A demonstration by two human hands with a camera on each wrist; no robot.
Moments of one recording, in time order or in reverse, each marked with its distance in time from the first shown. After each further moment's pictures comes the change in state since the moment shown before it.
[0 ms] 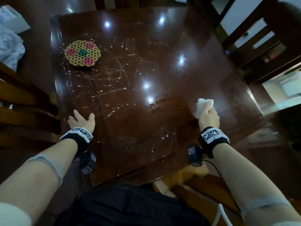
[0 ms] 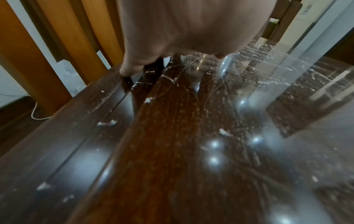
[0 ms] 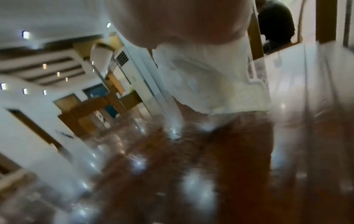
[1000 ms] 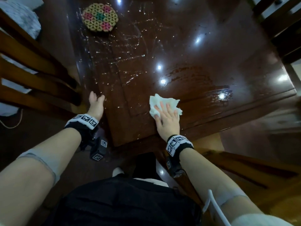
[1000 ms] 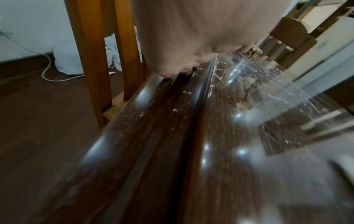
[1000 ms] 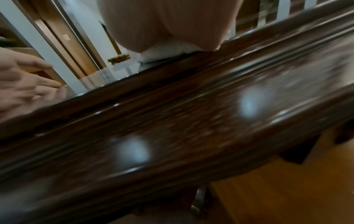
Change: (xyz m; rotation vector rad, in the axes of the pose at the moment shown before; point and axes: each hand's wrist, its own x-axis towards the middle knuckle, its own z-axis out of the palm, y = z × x) left_hand -0.029 -0.068 -0.014 -0.594 -0.236 0.114; right_hand -0.164 0.069 0.145 -0.359 -0.423 -0.755
